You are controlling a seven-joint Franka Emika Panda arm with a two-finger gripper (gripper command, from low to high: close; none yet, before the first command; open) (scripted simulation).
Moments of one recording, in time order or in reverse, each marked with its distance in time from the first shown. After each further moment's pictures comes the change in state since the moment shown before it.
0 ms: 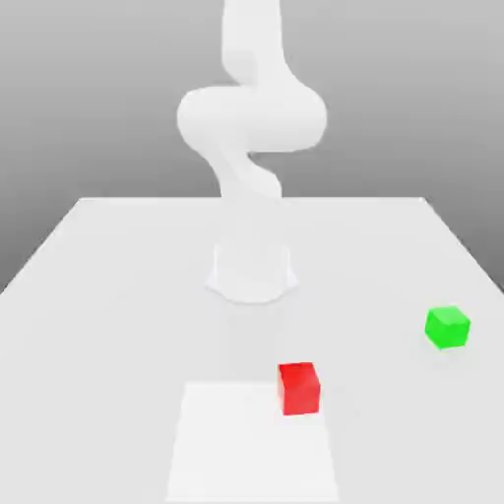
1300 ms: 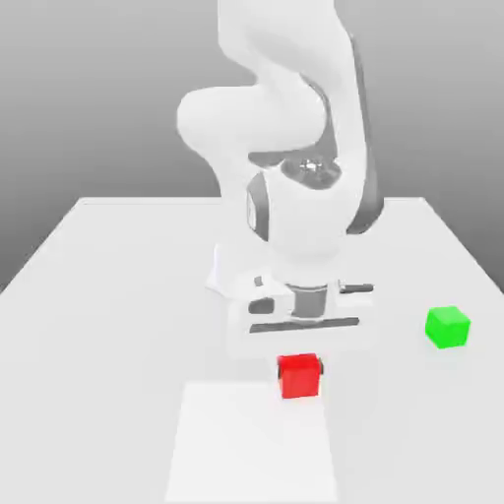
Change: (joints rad) arm 0.119 0.696 0.054 -0.525 0.000 0.500 0.047
